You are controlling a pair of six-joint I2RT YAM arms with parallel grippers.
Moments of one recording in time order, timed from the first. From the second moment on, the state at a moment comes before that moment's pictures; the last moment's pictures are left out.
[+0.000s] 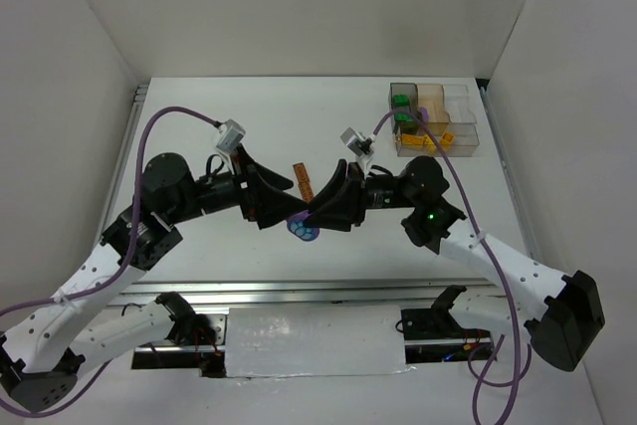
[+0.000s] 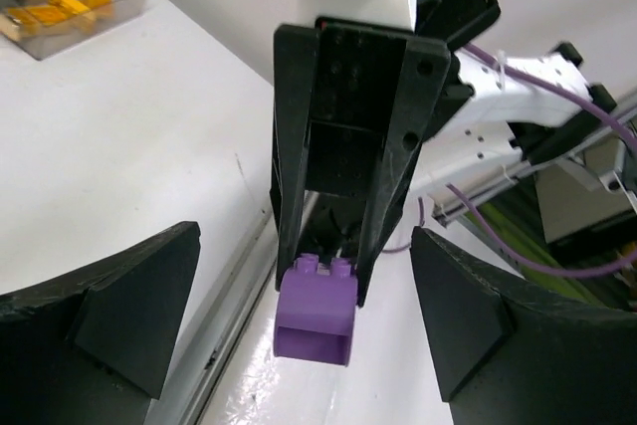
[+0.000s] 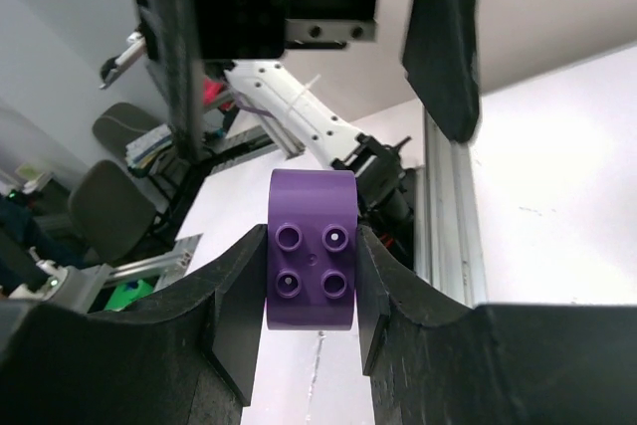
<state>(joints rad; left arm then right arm) -0.69 0.85 1.03 -0.19 0.51 -0.58 0.71 1.05 0.78 0.55 -0.93 0.73</state>
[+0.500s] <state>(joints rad) -0.68 0.82 1.17 -0.55 -0.14 -0.55 0.25 1.42 1.09 0.05 -0.27 0.44</state>
